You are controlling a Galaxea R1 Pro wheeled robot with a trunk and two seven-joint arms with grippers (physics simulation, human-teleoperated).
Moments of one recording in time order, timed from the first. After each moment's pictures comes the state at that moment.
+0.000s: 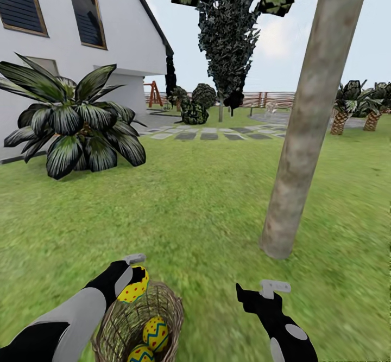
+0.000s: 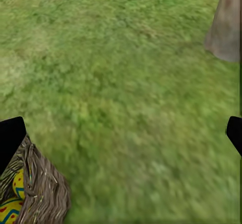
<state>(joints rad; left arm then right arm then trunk) -0.82 -0.01 0.05 -0.25 0.15 0.42 0.23 -0.02 0.14 0.03 -1.57 -0.05 0.50 -0.09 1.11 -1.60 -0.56</state>
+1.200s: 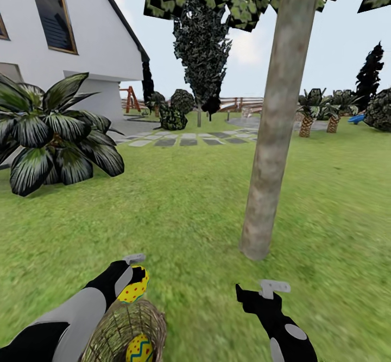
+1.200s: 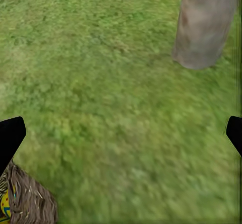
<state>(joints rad) -0.82 -0.01 0.05 -0.25 0.15 0.42 0.23 -0.02 0.14 0.03 -1.57 -0.05 0.50 -0.09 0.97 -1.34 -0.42</state>
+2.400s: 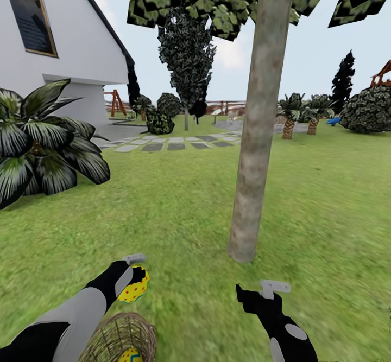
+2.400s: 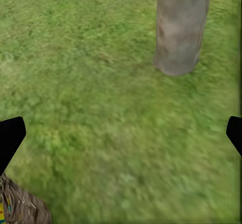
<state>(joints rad) -0.82 -0.02 0.05 -0.25 0.15 0.42 0.23 -0.02 0.14 0.03 -1.57 -0.05 0.51 -0.09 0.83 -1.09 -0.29</state>
